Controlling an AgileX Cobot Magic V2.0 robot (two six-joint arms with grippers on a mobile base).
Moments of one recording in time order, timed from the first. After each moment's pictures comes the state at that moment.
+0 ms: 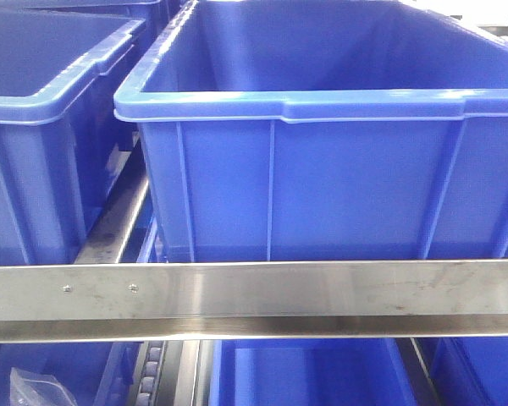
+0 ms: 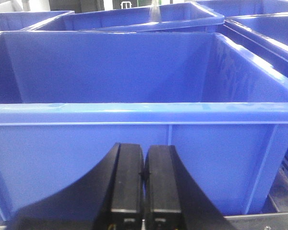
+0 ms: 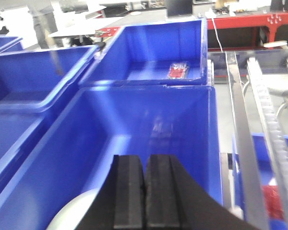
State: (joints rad) left arm -0.04 0.00 0.01 0.01 0.05 0.06; right arm 0.19 0.76 -0.97 0.20 0.34 -0.04
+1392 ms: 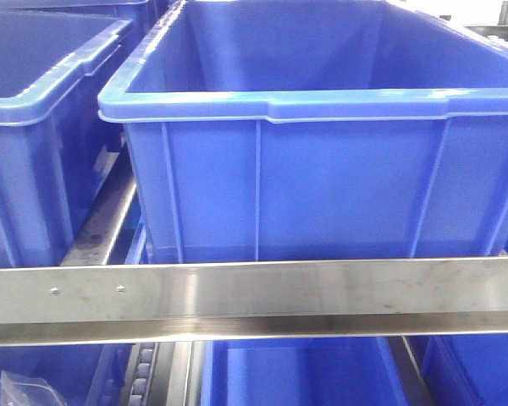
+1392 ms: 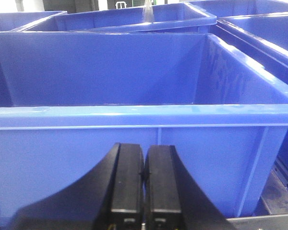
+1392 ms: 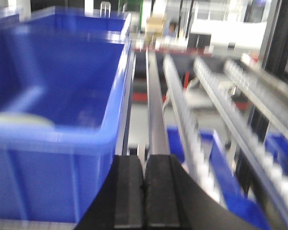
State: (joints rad) left arm -0.04 0.00 0.01 0.01 0.05 0.06; right arm 0.01 0.00 -0.02 0.03 0.05 -0.05
